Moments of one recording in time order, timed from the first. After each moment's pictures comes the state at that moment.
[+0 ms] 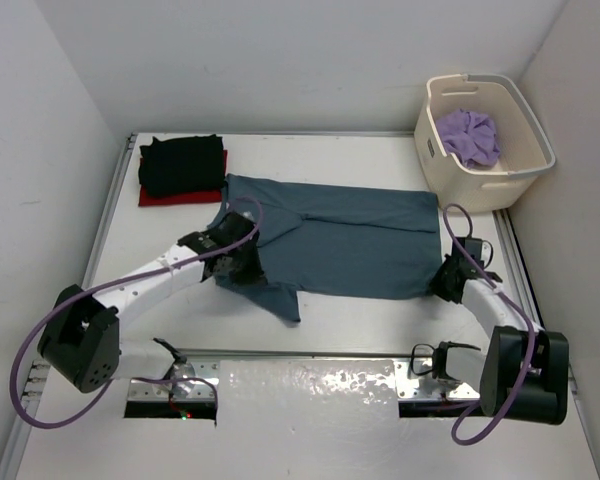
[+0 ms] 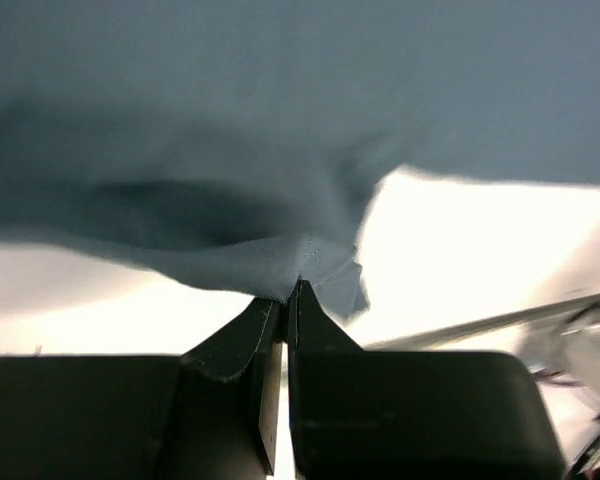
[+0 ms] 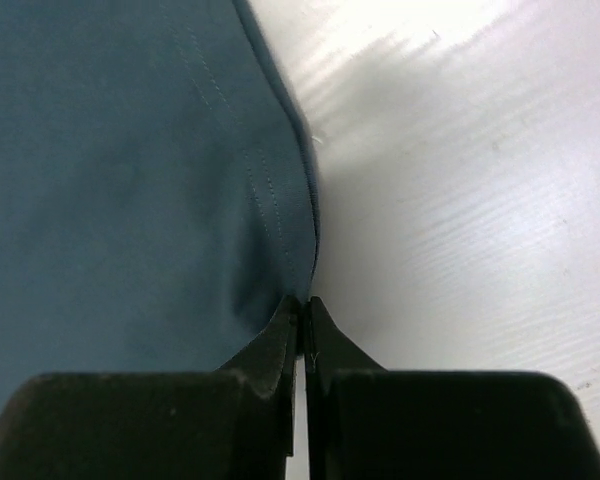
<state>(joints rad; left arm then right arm) -0.58 1.30 0.81 -0.62 0.07 -0.82 -0.16 1.13 0.37 -0.30 0.06 0.48</state>
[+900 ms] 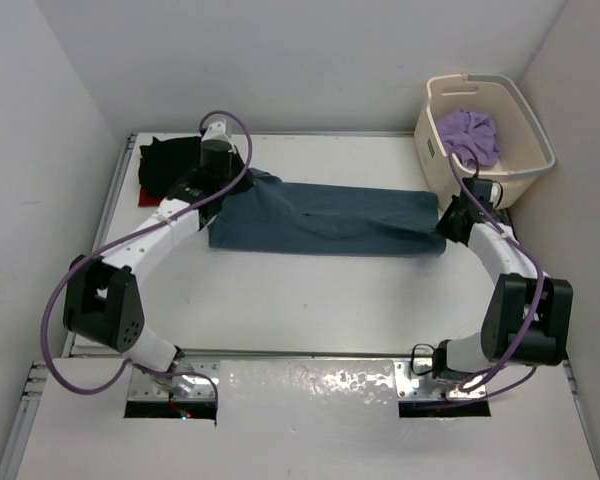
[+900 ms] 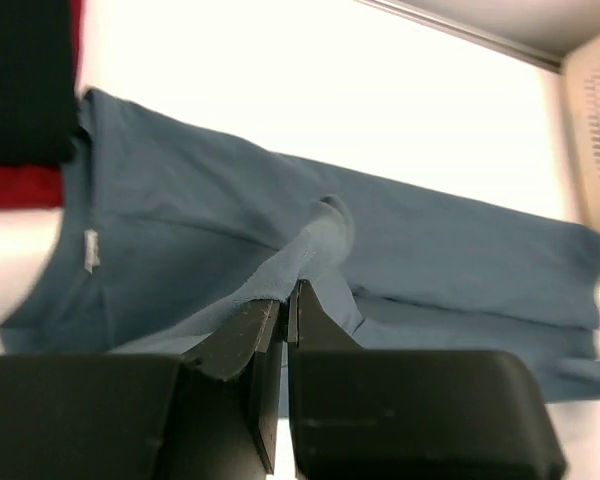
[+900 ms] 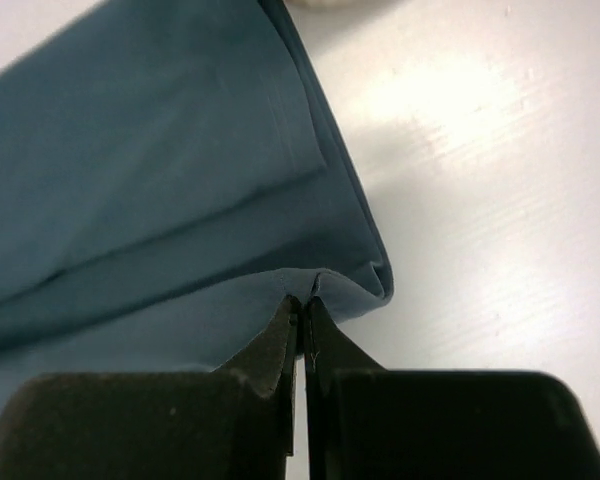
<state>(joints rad) -0.35 1.49 1.16 -0.15 -0.14 -0.53 -0.15 1.41 0.83 -0.31 0.07 0.41</state>
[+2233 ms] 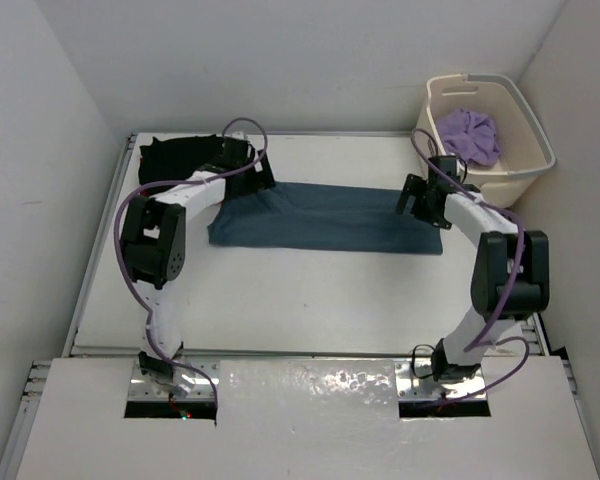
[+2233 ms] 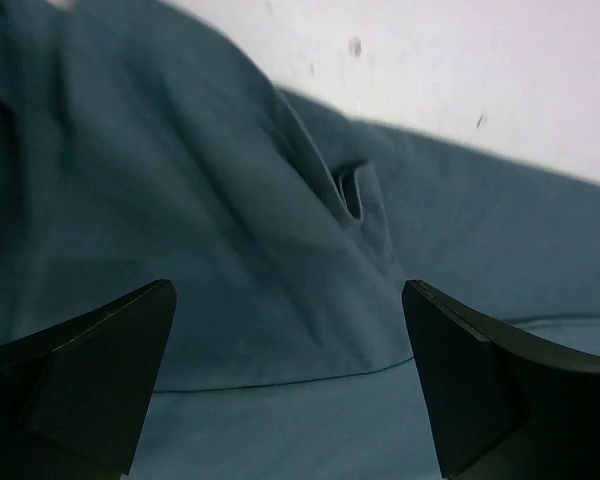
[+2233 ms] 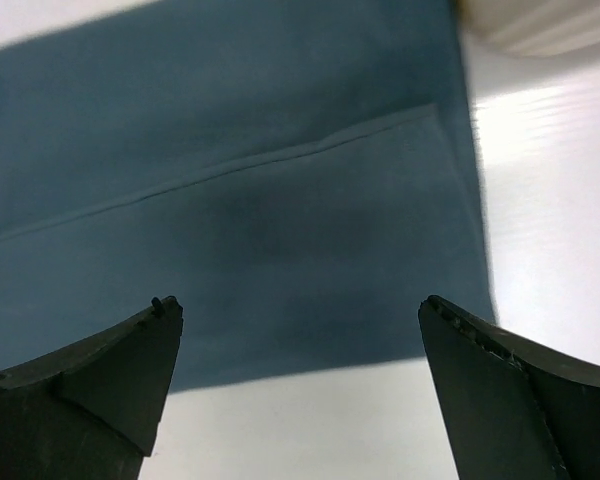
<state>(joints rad) -0.27 2.01 1.48 -0.24 -0.05 -0.51 0.00 1.68 1.10 -0.37 0.08 0.34</state>
